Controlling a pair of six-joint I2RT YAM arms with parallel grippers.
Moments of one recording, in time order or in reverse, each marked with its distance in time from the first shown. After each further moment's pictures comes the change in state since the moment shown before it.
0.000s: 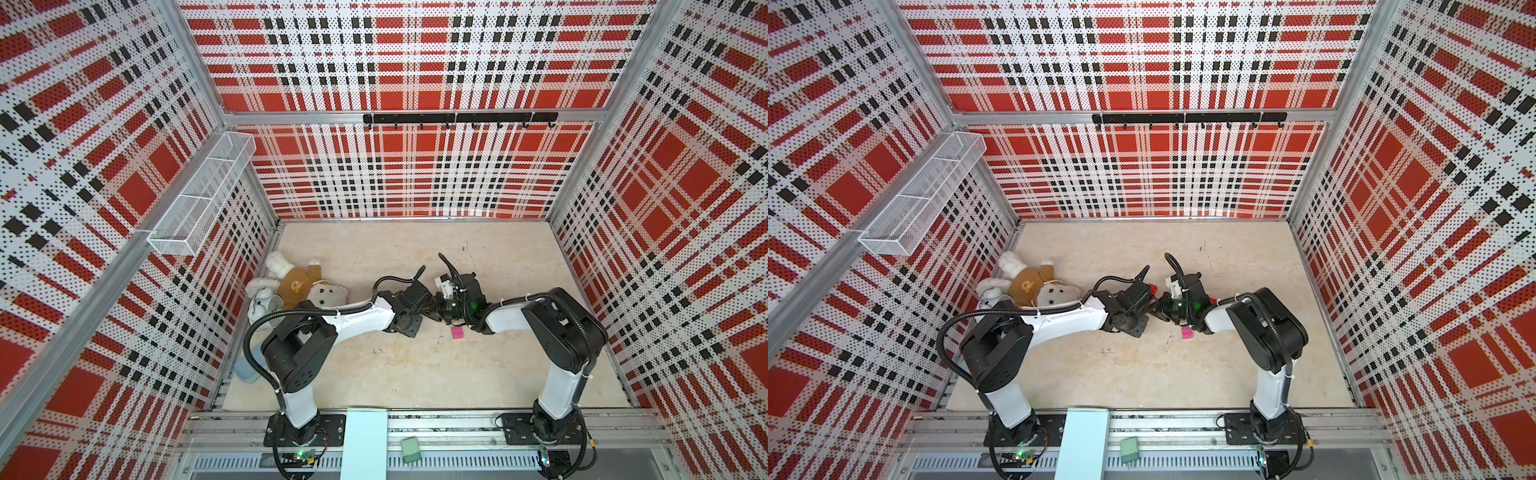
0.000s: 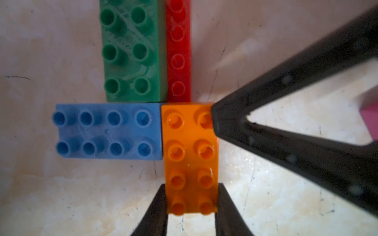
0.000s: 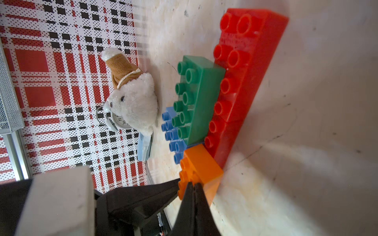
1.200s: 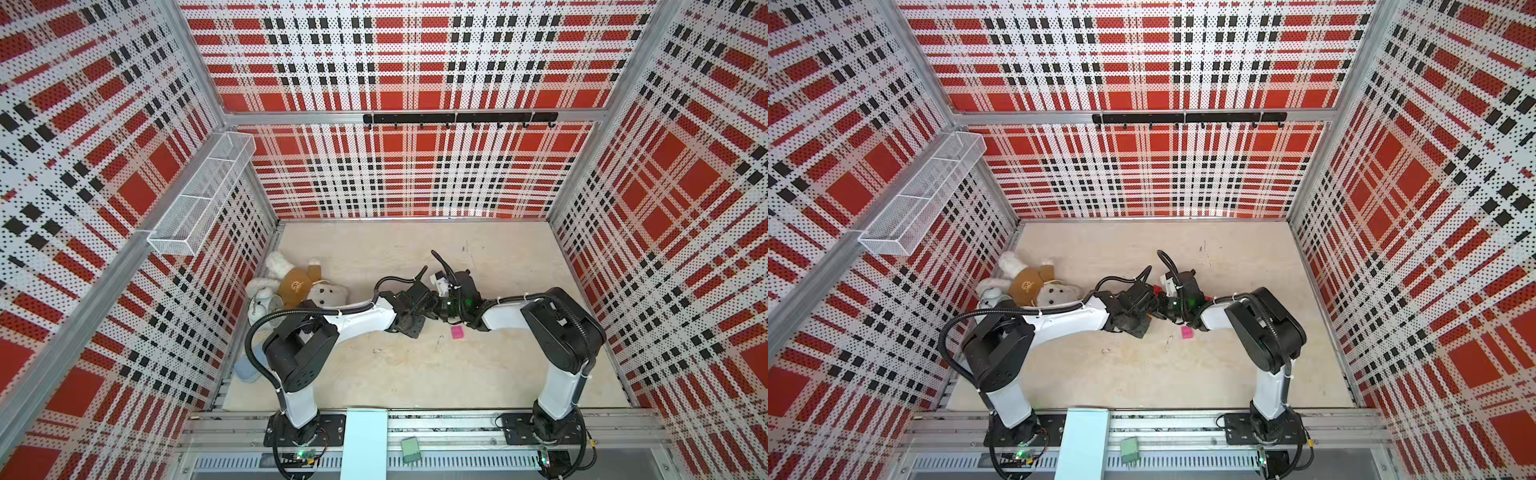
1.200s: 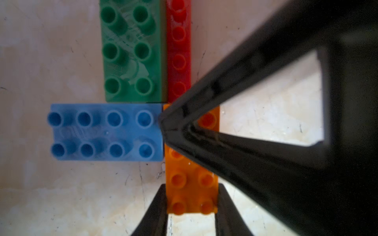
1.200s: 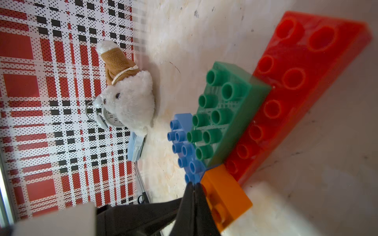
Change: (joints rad) left arm -0.003 0.010 0.008 0.019 0.027 0.005; right arm 0.023 0.007 0.067 -0.102 0.072 -0.103
